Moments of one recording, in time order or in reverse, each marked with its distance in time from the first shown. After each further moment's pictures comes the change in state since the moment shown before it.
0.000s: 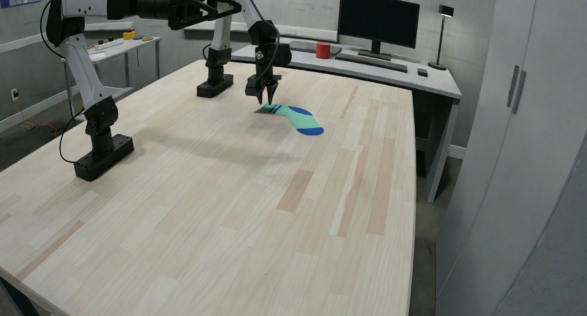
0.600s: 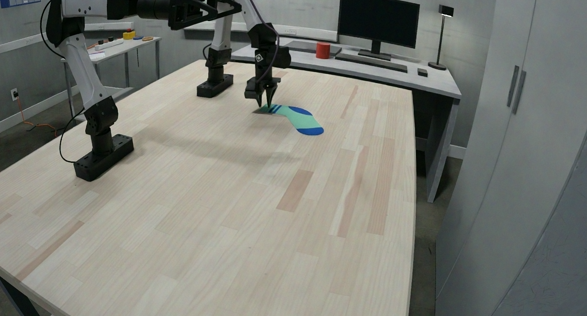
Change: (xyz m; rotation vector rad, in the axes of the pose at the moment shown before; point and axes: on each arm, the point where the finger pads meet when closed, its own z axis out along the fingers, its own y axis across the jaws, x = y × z) left arm 0.001 -0.004 0.010 0.009 0.003 0.000; right arm 0.000 0.000 0.000 0.000 0.000 0.000
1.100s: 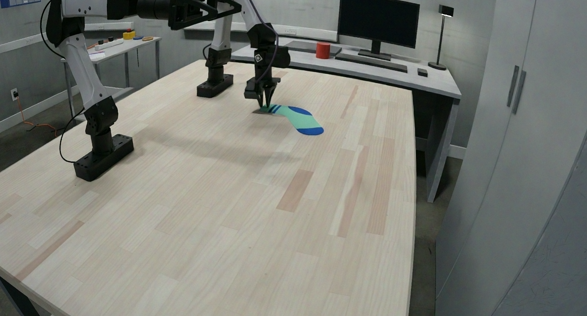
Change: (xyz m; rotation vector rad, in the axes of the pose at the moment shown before) left arm -0.001 0.001 0.000 -0.013 0.000 0.004; right arm 0.000 0.000 0.000 0.000 0.000 0.000
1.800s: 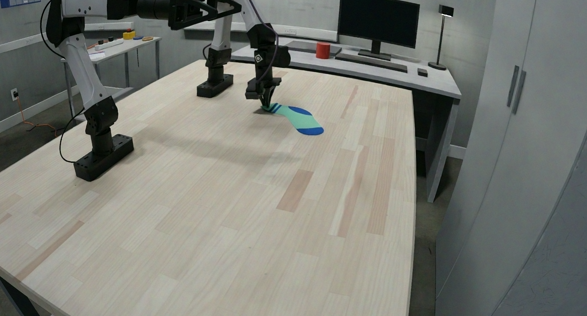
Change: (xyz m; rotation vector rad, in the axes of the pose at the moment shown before) left arm 0.000 0.006 0.001 -0.032 0.001 -0.003; right arm 0.000 0.000 0.000 0.000 0.000 0.000
